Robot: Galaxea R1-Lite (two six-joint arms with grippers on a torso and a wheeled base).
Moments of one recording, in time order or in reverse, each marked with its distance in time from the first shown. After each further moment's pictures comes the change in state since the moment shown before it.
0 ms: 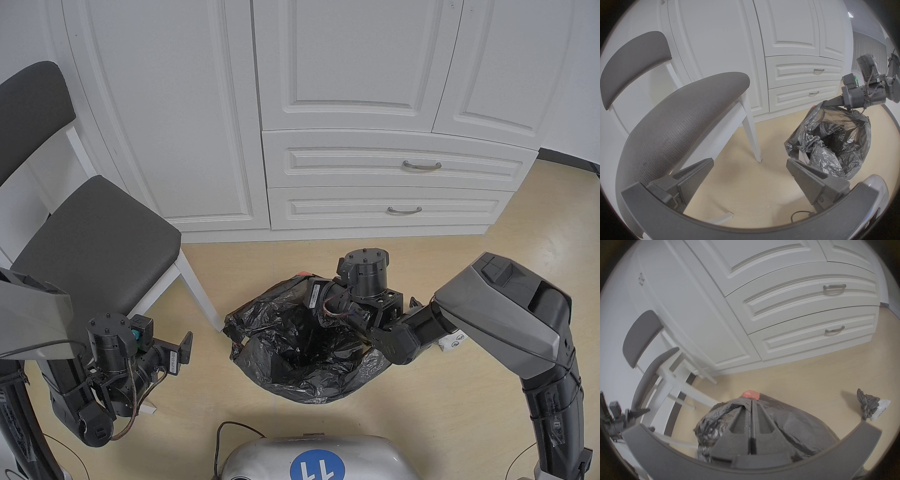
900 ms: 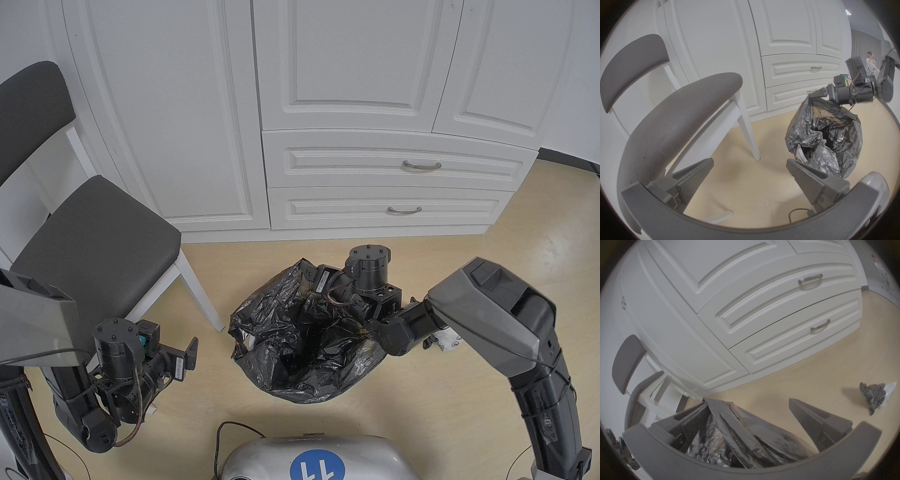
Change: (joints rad) left arm -0.049 0.003 0.013 0.000 0.043 0.002; right arm -0.050 0.098 -0.140 -0.018 -0.063 0.113
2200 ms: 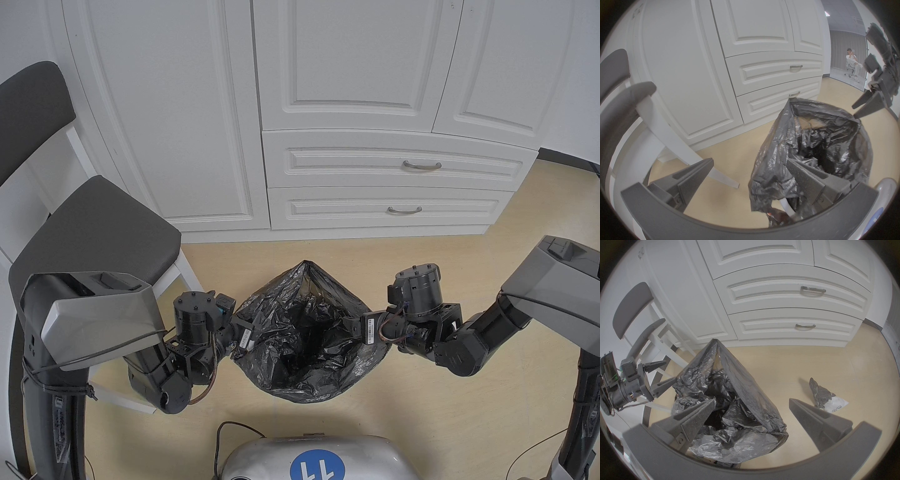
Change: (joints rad) left arm -0.087 0.287 -0.550 0.171 -0.083 0.110; right arm -0.016 -0.380 0.602 0.132 -0.004 -0.274
